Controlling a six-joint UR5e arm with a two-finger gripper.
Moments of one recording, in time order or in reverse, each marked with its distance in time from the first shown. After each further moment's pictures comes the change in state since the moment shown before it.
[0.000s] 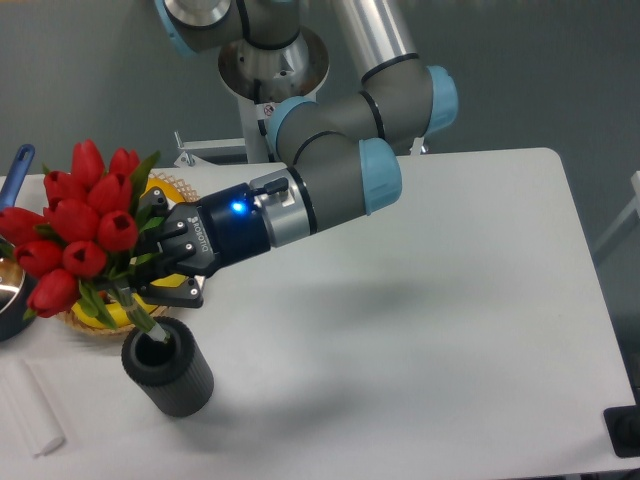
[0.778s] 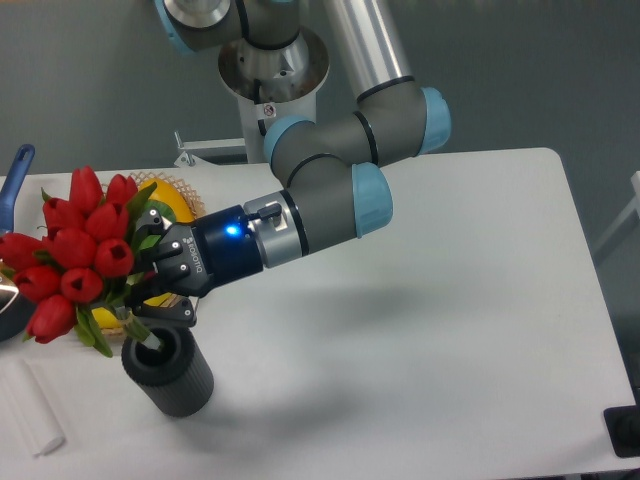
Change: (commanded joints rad) arm 0.000 -0.058 0.006 0.000 0.002 0.002
